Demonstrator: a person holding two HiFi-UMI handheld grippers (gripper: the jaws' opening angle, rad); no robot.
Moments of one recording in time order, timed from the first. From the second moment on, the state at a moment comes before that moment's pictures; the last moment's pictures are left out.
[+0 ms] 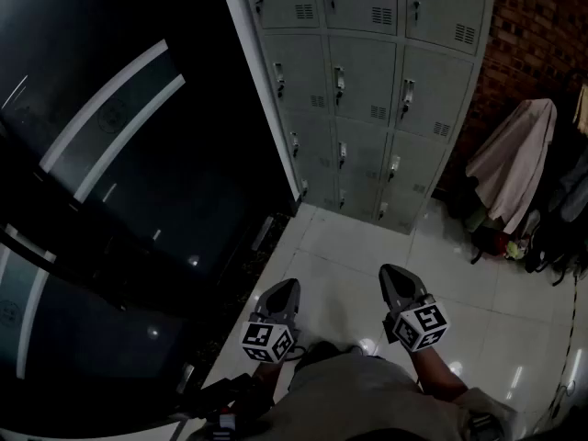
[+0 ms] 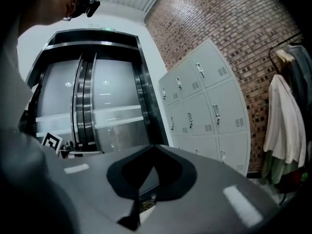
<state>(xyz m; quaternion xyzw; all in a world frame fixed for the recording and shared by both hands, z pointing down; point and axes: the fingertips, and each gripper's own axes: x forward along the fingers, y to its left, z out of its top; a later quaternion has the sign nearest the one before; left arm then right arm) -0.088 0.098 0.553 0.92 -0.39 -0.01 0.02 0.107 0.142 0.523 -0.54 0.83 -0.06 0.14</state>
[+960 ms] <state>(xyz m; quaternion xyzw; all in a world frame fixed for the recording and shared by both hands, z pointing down) -0.070 -0.119 0.587 0.92 -0.39 -0.01 0.04 0.118 -0.067 0.574 -0.54 0.83 -0.10 0.12</state>
